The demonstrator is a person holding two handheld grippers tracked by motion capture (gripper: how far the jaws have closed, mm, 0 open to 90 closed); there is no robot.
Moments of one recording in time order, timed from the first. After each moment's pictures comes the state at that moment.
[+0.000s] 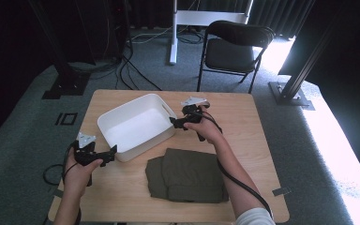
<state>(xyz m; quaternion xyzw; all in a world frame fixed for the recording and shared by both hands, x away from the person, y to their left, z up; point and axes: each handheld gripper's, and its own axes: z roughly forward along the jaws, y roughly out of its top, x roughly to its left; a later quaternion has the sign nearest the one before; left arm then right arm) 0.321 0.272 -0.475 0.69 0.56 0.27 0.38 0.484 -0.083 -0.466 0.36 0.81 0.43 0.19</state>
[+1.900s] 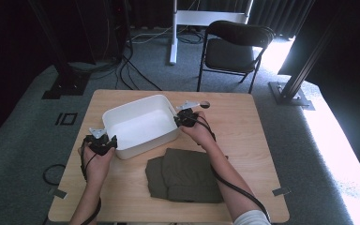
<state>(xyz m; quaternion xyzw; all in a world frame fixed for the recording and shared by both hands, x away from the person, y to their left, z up) 0.358 0.241 -0.494 0.63 0.63 0.30 0.34 0.477 -0.069 -0.481 0.38 0.81 0.38 0.22</state>
